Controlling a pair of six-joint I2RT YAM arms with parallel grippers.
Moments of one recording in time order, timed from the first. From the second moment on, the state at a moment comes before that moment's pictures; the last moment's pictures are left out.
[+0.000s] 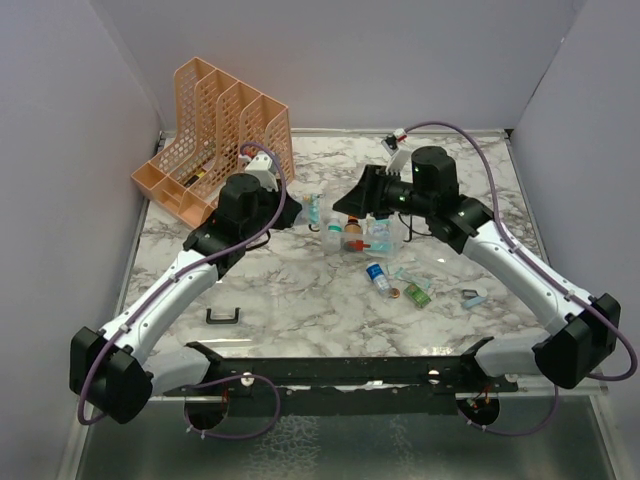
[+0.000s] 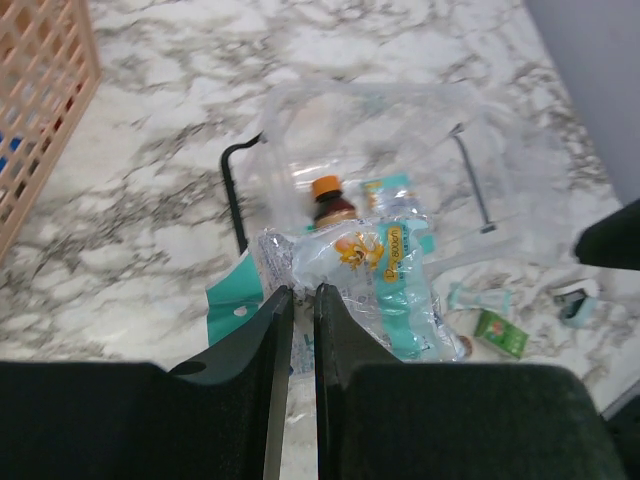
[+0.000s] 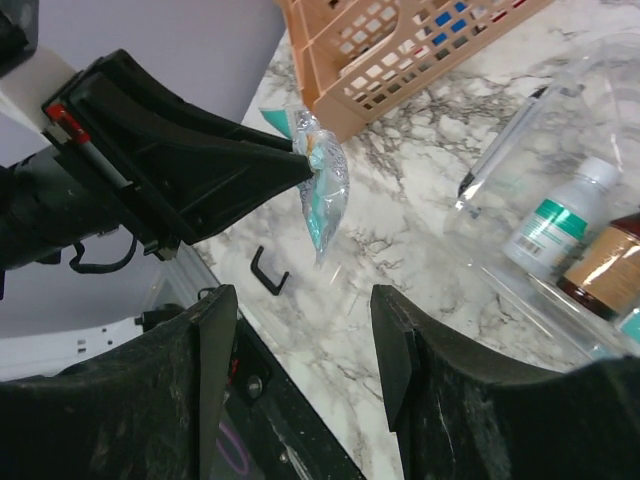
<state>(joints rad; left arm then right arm) -0.51 1.16 0.96 -0.21 0.03 -0.40 0.58 1.32 1.22 -0.26 -0.38 0.59</state>
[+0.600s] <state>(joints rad) -0.52 1.17 0.97 -0.06 0.30 -0.52 0.58 1.43 1.26 -0.25 -0.45 0.67</state>
